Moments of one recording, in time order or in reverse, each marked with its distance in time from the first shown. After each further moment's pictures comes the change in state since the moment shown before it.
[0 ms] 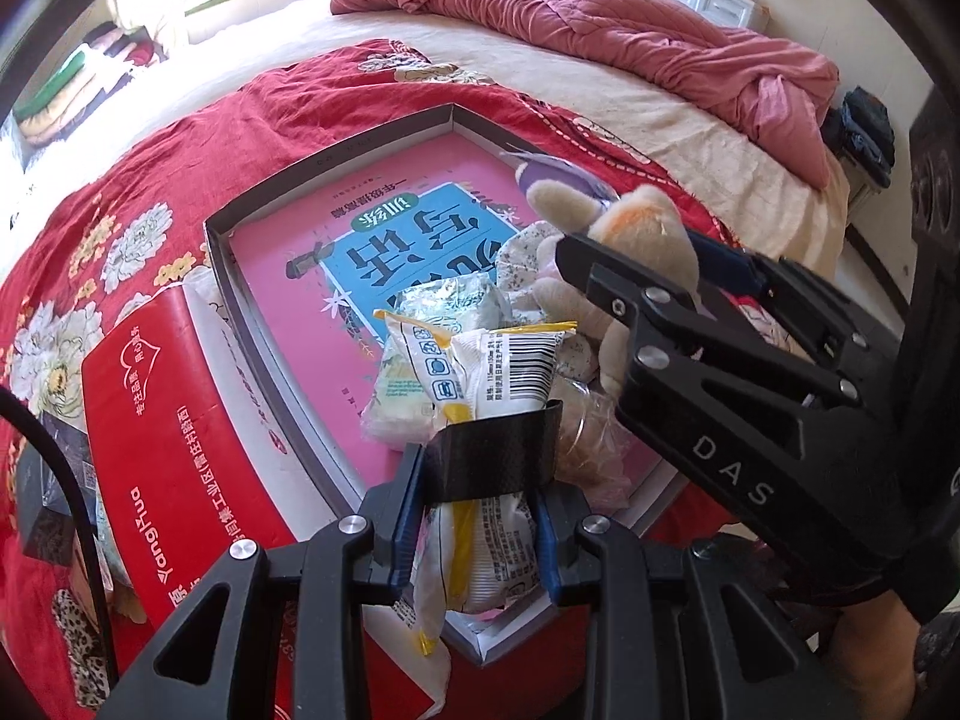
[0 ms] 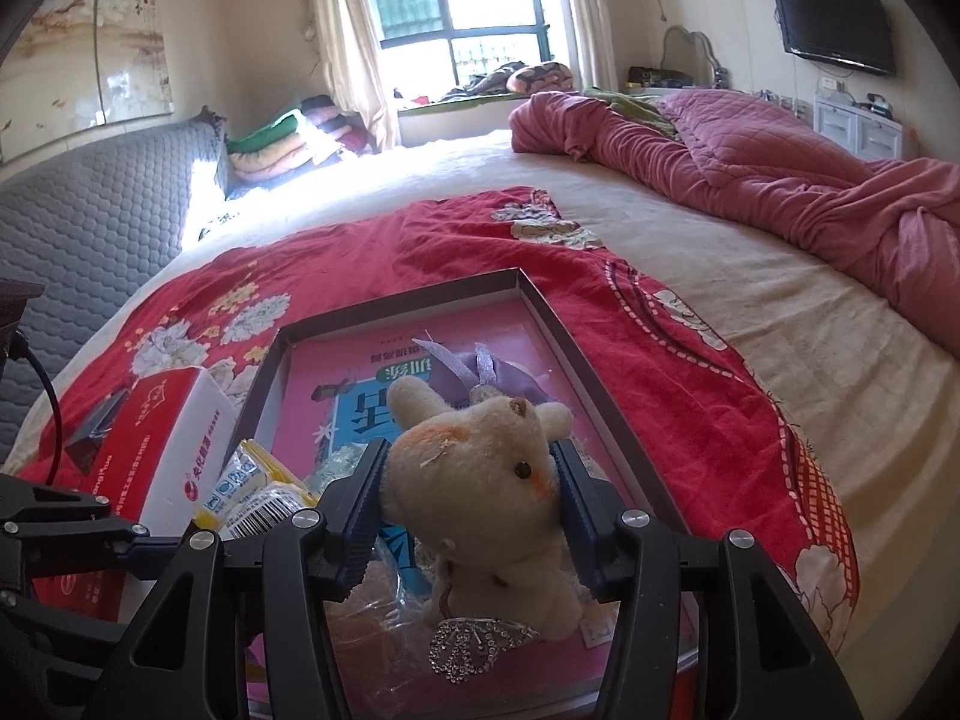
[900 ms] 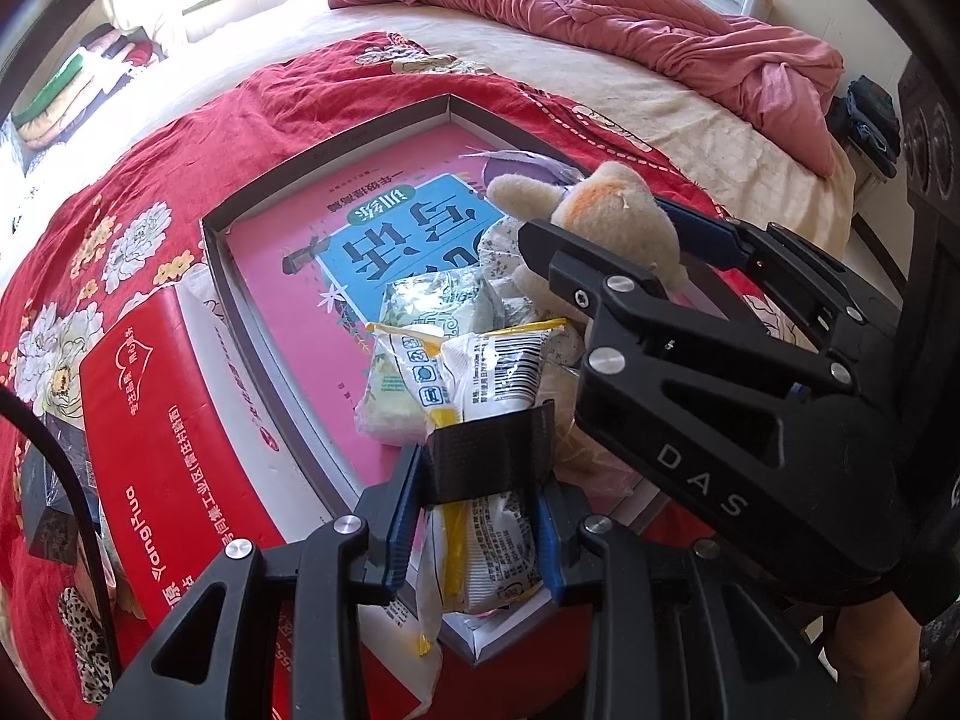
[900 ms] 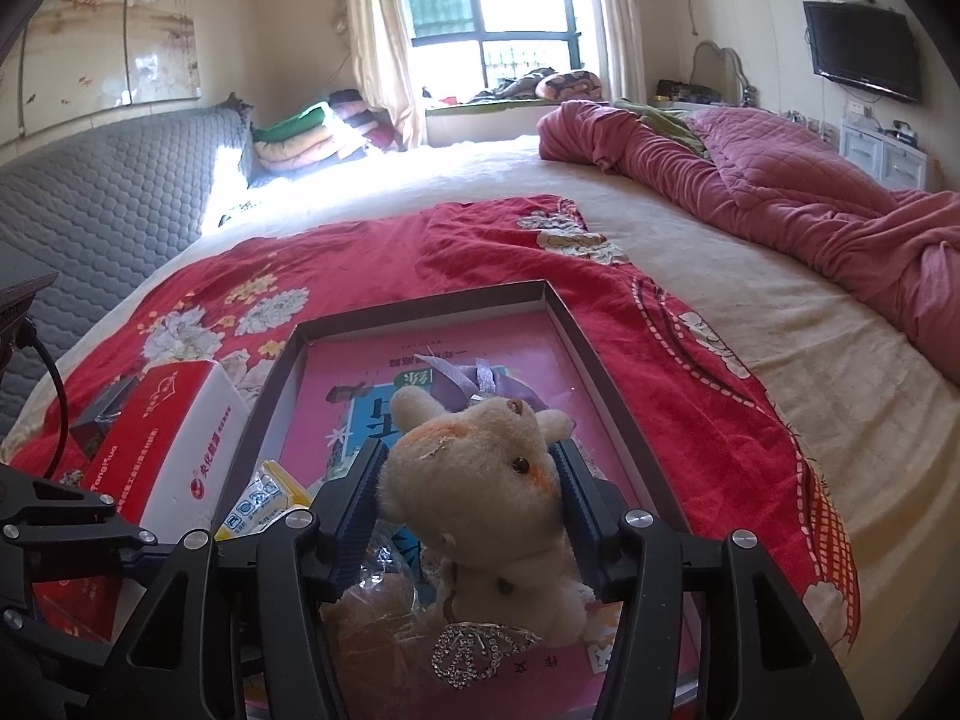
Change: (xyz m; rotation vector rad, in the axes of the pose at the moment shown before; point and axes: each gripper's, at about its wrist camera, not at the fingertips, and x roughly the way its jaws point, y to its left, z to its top) left arm 0.002 -0.004 0.002 0.003 0.022 0.018; right arm 0.005 0.007 0.004 -0.064 -0.003 0.030
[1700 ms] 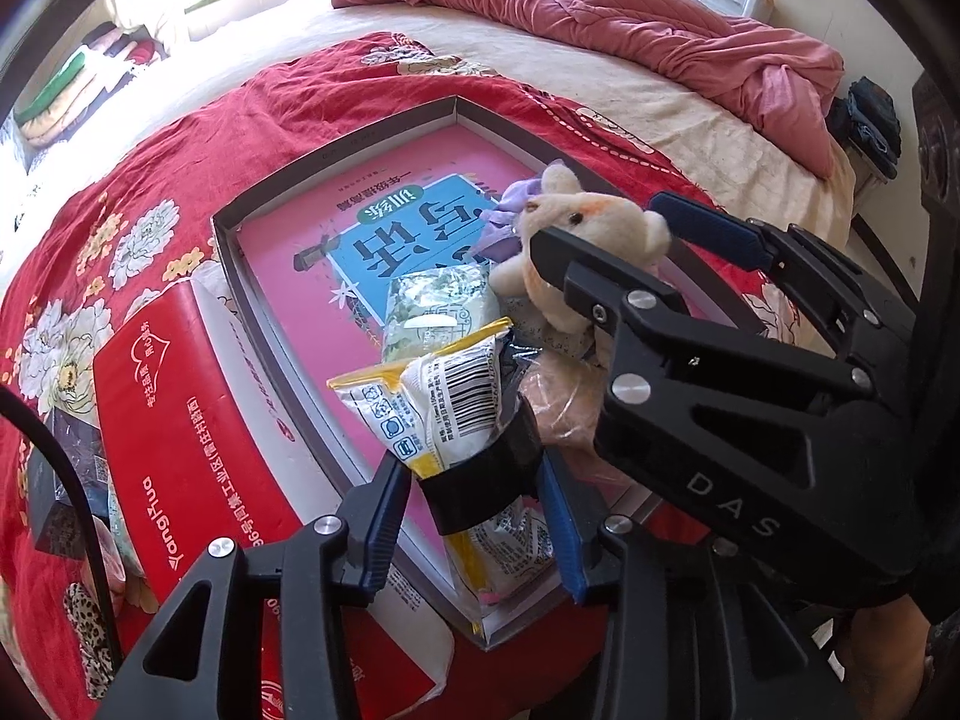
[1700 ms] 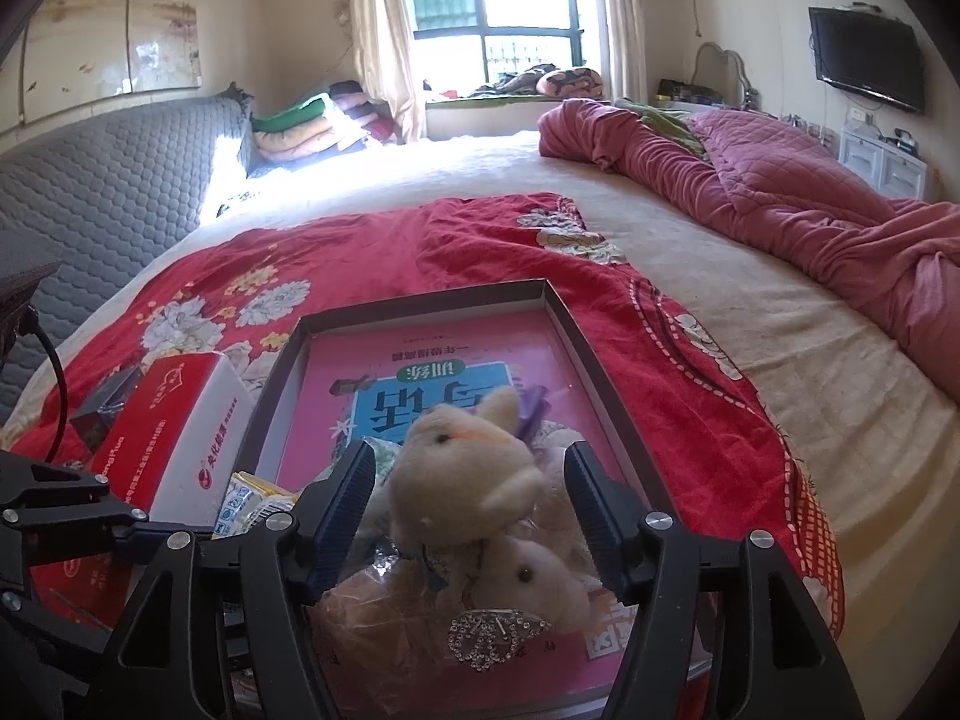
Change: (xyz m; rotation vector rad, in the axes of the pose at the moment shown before) left arm -0.007 0.002 -0.002 0.002 0.004 0.005; right arm -0.010 0.006 0.003 -0.006 0.010 -0.005
